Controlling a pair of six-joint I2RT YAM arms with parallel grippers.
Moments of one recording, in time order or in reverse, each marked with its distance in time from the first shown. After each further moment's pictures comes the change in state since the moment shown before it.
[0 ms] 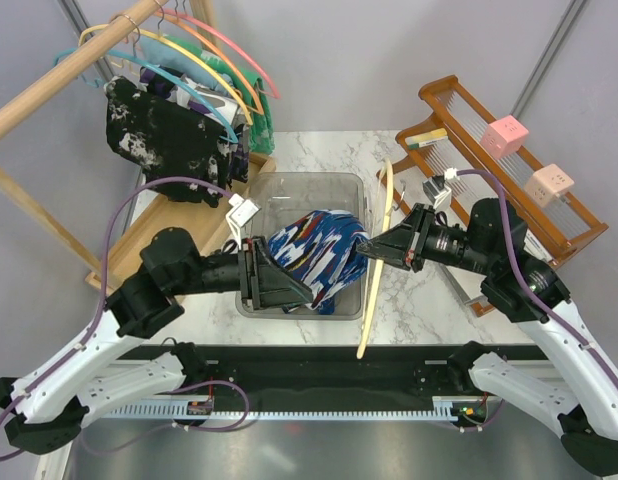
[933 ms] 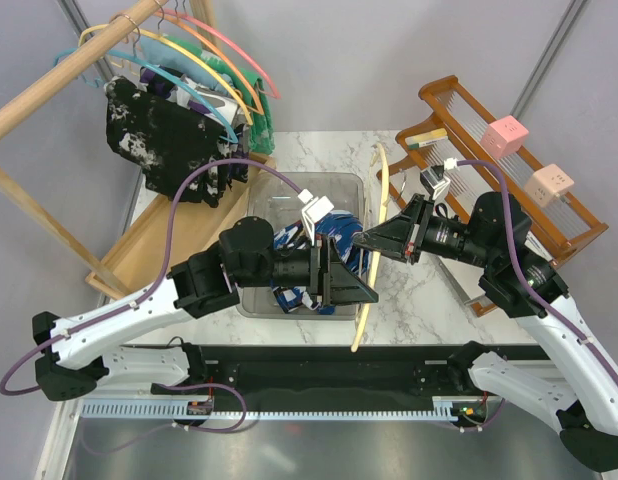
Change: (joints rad) left arm -0.265 0.341 0.167 0.092 -0.241 0.026; right arm 0.000 0.031 0.027 0.099 -0.040 0.028
